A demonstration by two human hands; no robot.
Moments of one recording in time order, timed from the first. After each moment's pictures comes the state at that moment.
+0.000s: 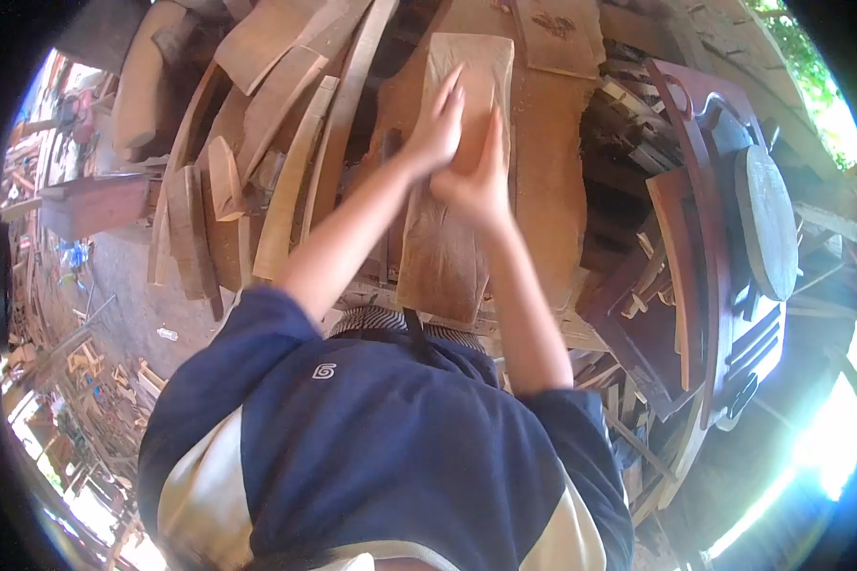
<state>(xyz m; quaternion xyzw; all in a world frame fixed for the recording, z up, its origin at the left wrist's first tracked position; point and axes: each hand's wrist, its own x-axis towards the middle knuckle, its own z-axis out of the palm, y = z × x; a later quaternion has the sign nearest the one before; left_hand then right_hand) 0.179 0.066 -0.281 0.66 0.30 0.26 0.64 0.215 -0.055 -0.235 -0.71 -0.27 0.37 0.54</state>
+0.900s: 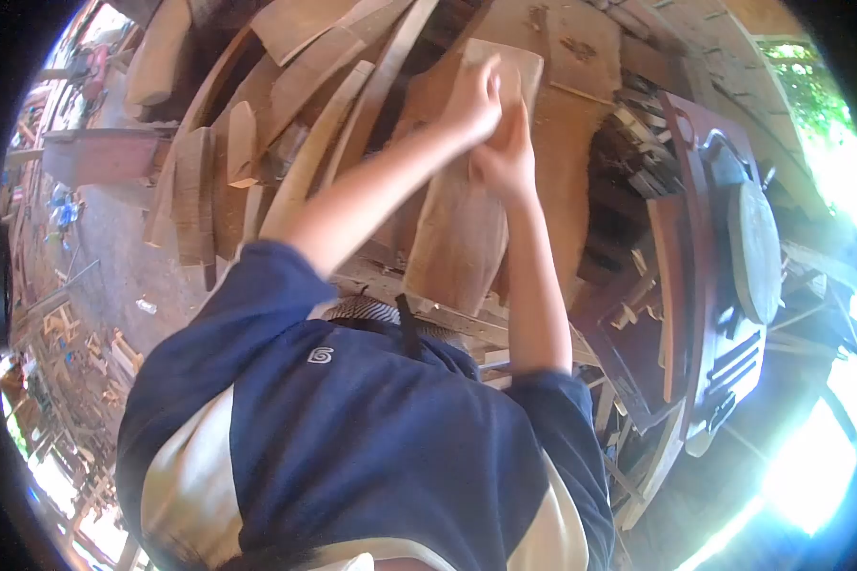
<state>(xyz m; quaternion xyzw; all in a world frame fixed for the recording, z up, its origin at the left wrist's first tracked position) 0.204 0.083 -0.273 0.74 0.37 0.36 0.43 0.236 -0.033 -0.238 -0.72 -0.32 0.35 0.51</state>
